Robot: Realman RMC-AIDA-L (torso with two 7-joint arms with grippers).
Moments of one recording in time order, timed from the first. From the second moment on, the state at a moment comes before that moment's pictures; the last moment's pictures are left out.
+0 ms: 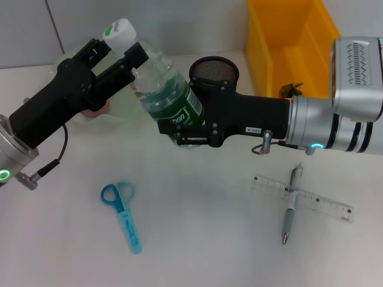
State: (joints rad) left arm -0.60 -2.08 0.75 0.19 1.32 1.69 -1.08; right arm 0.74 2.09 -0.74 -0.29 -1.72 -1.47 0.91
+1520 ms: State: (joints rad) left arm -0.60 -2.08 0.75 0.19 1.32 1.69 -1.09; right arm 0.76 2.09 -0.76 -0.27 -1.72 -1.45 0.90
